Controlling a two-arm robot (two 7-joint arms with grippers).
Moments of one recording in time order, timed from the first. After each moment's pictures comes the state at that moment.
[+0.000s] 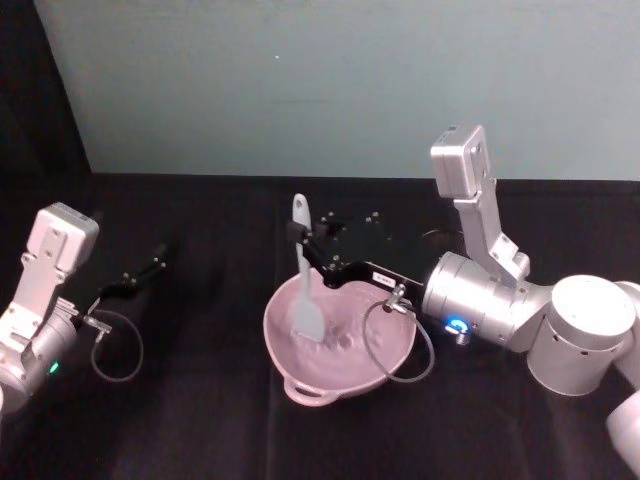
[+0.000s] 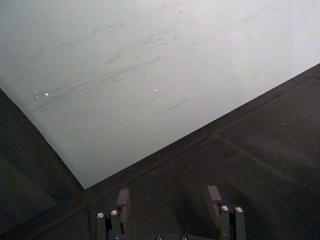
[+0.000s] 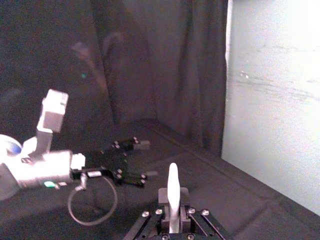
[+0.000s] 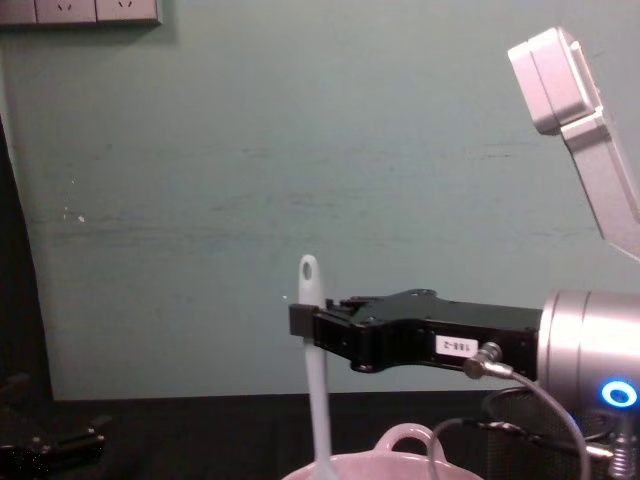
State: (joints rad) left arm -0.20 0.60 0.45 -1.41 -0.25 -0.12 0.03; right arm 0.40 0.39 -0.55 -1.51 0.45 0.09 0.52
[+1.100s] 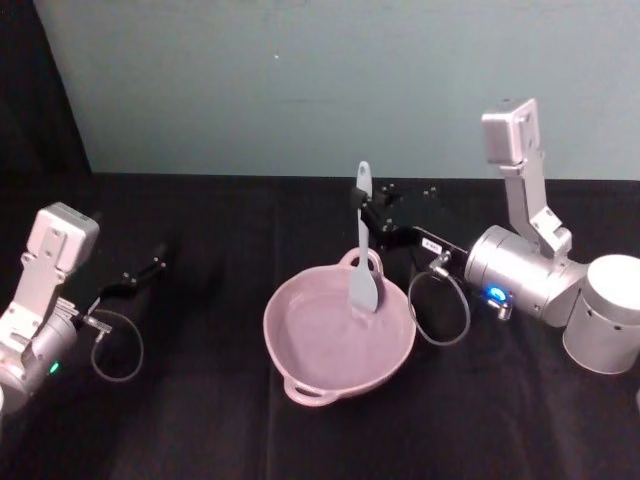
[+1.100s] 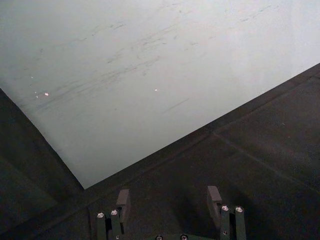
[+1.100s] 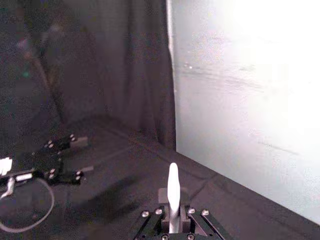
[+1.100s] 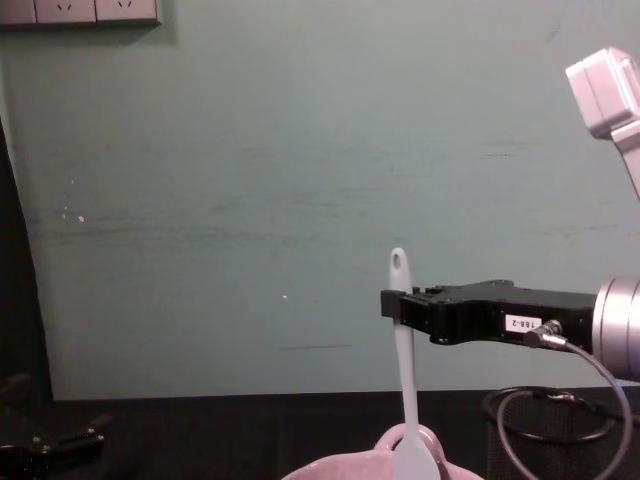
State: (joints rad) left arm -0.20 0.60 0.45 -1.41 -0.25 -0.12 0.03; right arm 0.43 0.40 -0.49 -1.43 0.49 0.11 0.43
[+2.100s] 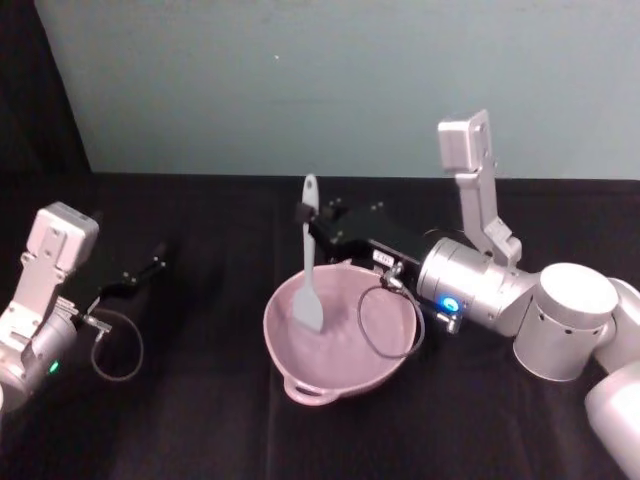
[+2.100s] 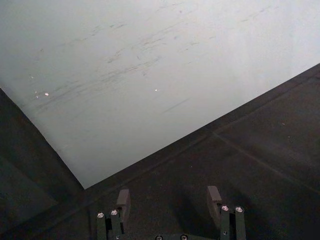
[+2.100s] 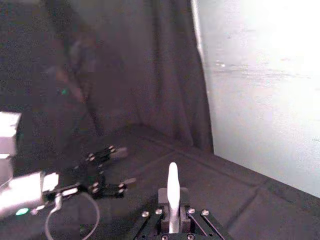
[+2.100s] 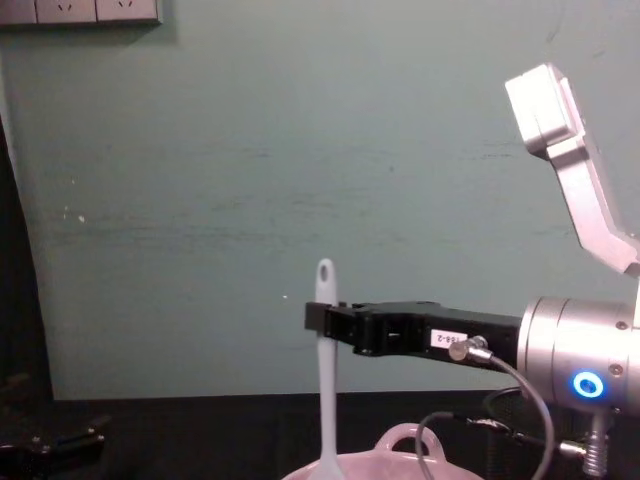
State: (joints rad) left arm -0.20 0.60 0.45 -1.41 -0.25 -0.12 0.03; right arm 0.43 0.30 -0.50 -1.39 0.52 0.13 0.51
